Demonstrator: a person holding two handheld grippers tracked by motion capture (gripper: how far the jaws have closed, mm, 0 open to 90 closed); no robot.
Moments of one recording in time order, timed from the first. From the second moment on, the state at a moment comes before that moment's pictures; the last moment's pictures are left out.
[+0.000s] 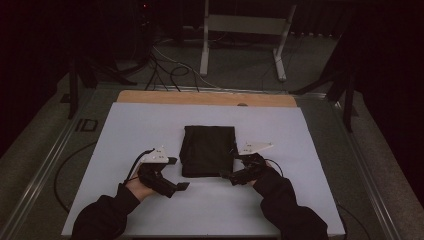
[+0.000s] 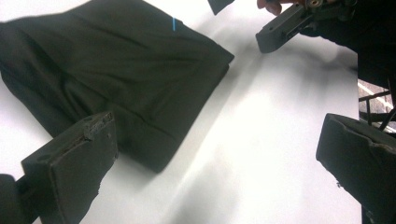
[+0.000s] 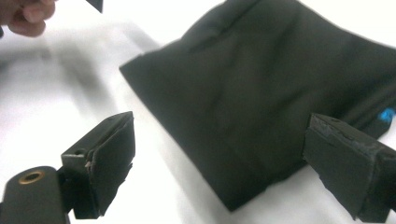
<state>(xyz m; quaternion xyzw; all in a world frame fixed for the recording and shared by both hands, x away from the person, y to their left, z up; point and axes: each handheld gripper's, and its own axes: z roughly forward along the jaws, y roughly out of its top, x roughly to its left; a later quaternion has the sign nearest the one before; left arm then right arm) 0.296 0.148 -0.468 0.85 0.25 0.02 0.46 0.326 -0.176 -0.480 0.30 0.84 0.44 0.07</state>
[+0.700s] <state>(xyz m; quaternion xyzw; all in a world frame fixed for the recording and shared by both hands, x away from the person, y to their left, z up) 0.258 0.184 -0.484 0.85 0.27 0.02 0.46 0.281 -0.214 -0.484 0.29 0.85 0.43 0.08</state>
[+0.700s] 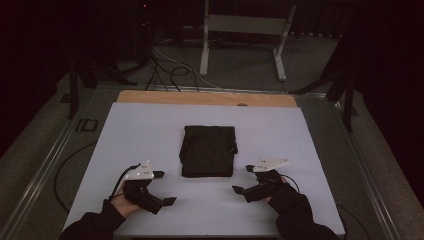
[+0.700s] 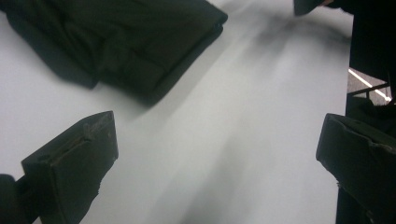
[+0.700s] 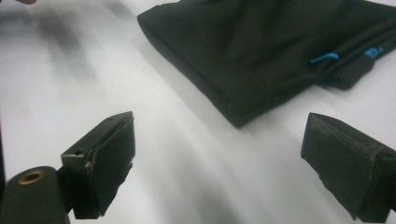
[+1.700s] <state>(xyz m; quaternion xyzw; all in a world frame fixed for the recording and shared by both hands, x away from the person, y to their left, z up) 0.233 0.225 -0.486 0.84 0.30 0.05 0.45 0.236 -0.291 -0.487 0.35 0.83 0.41 0.14</state>
